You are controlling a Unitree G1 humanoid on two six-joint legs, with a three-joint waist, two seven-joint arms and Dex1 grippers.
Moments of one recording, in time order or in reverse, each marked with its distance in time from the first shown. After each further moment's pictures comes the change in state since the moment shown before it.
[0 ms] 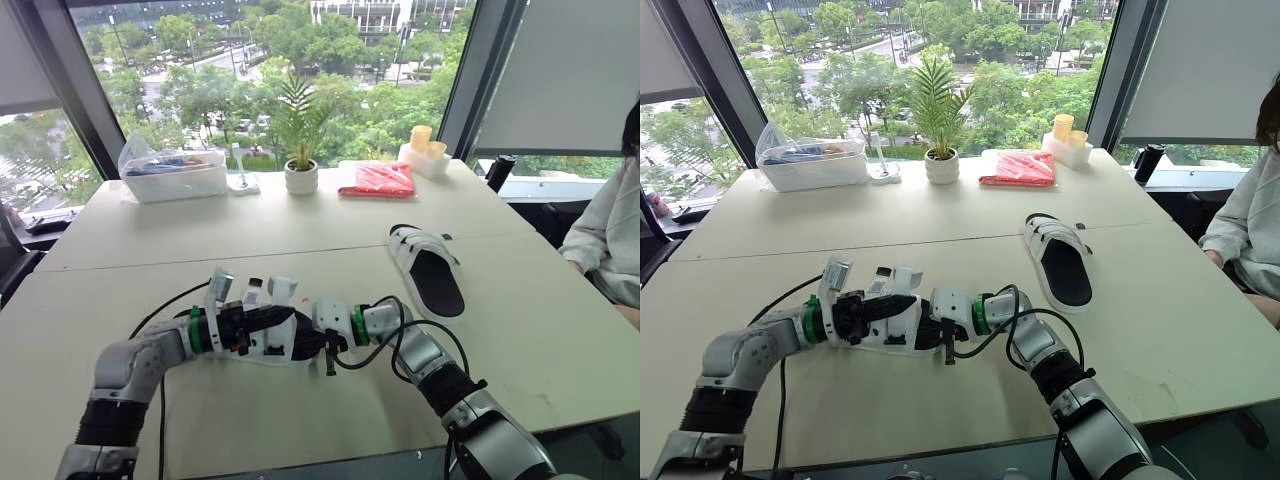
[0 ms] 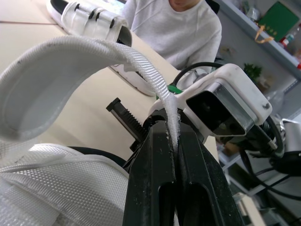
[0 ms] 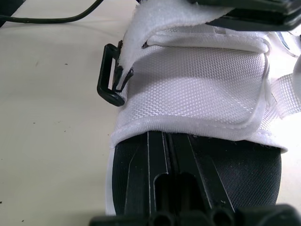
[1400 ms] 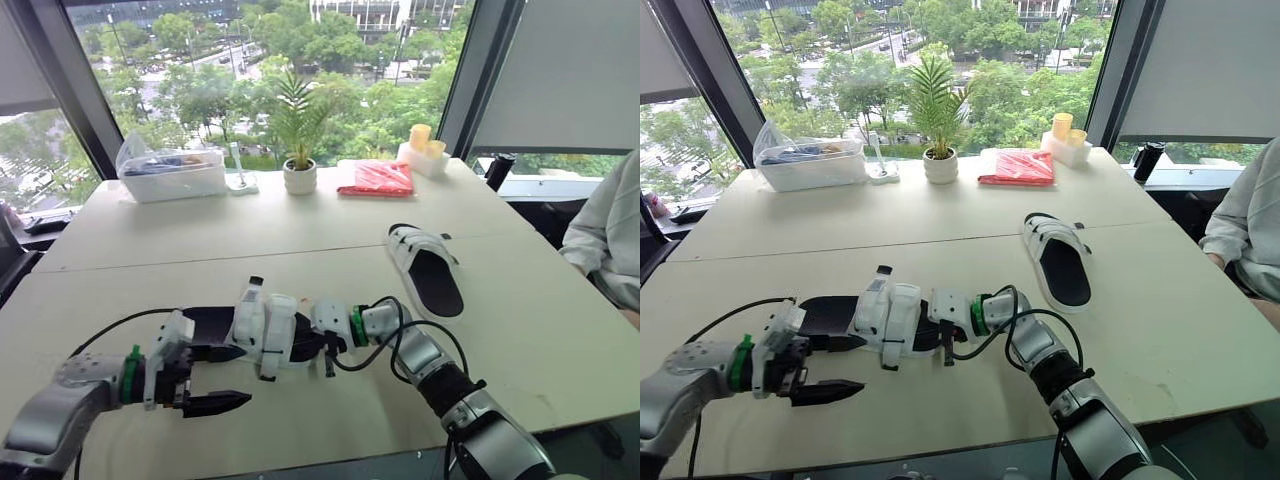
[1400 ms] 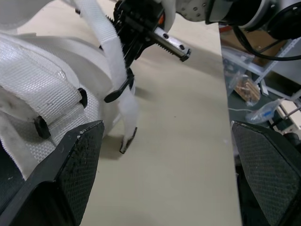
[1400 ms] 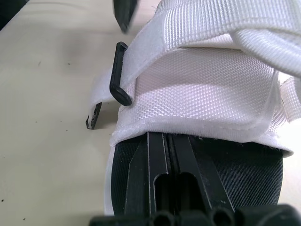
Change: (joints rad) left arm 0.428 0.334 0.105 -0.284 0.089 -0.268 -0.218; right arm 0.000 0.007 0.010 0.001 0.001 -0.014 0.001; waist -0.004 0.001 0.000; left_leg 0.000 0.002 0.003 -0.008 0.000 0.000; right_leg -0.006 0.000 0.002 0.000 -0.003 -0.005
